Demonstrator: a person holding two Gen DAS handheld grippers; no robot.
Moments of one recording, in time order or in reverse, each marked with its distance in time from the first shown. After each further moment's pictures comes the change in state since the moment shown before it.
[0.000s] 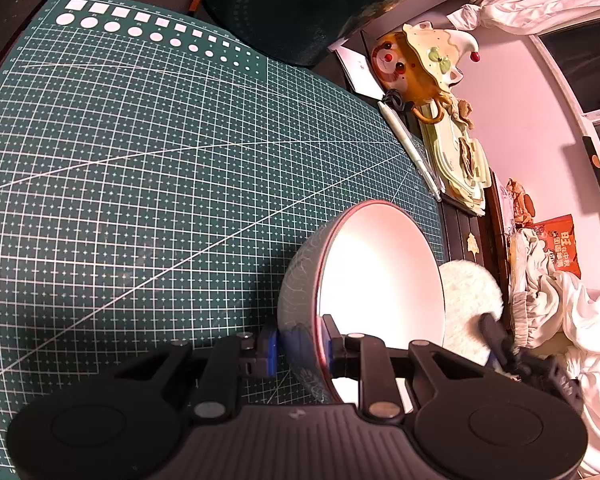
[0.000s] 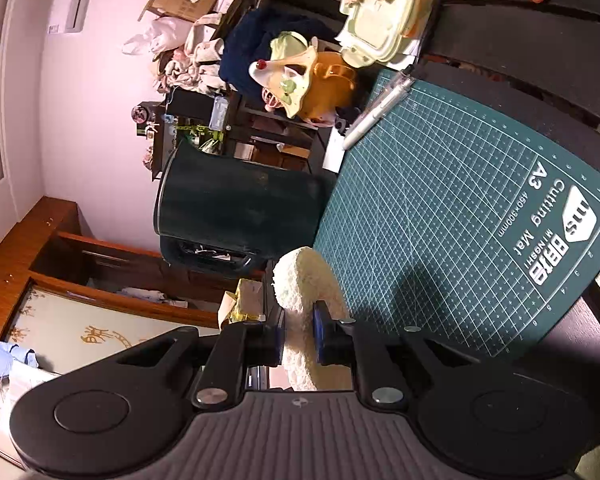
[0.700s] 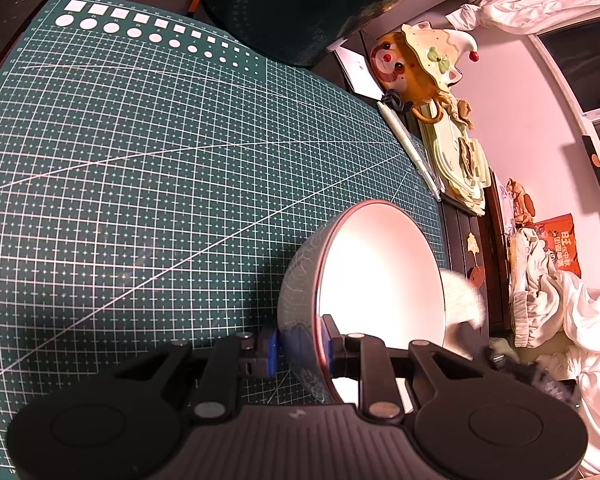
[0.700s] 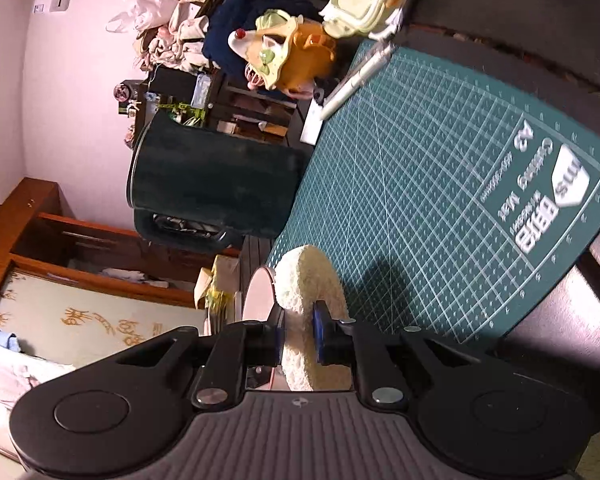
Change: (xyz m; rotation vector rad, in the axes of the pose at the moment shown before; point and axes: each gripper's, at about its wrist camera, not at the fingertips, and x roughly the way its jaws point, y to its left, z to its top) left arm 0.007 -0.008 -0.002 0.004 -0.001 0.002; right arm 0.001 0.007 -0.001 -0.043 -0.002 -0.044
